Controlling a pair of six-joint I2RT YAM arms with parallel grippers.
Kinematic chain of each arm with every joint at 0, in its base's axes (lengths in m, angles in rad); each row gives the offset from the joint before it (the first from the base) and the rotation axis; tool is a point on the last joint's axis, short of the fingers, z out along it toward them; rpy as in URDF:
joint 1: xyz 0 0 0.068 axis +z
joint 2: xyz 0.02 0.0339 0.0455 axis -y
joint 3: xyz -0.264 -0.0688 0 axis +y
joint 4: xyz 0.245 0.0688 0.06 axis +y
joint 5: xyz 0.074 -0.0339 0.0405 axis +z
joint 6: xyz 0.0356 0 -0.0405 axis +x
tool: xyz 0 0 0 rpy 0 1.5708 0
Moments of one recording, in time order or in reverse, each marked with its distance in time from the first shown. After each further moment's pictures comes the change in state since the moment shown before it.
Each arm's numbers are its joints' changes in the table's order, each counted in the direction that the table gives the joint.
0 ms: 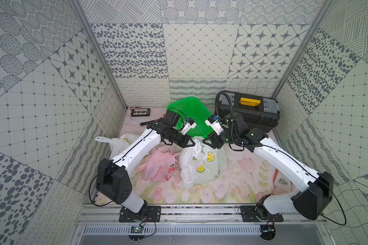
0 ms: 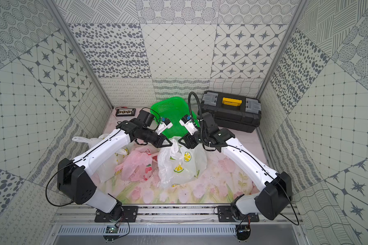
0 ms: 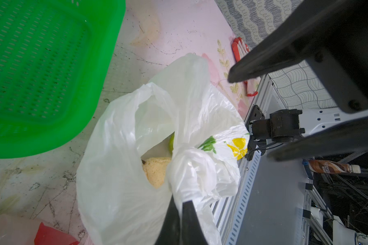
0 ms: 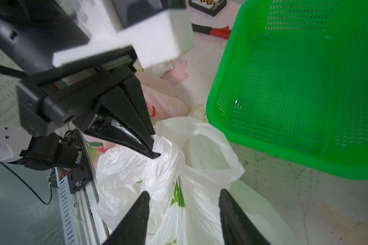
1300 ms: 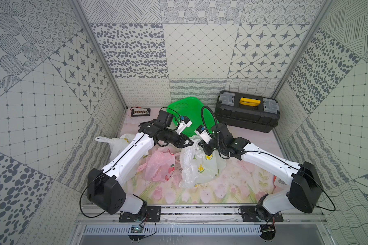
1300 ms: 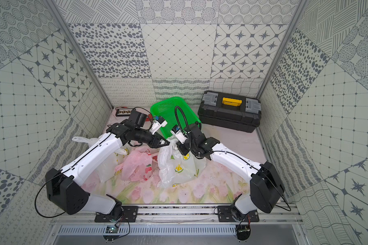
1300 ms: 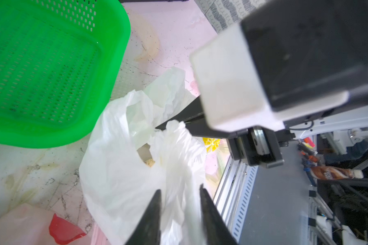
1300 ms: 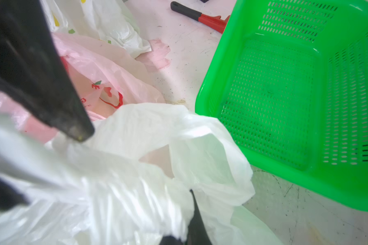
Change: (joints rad) left arm 0.061 0.130 0.073 -0.032 -0.027 -0.017; right arm 0.126 -0.043 0.202 -0.331 -0.281 -0.058
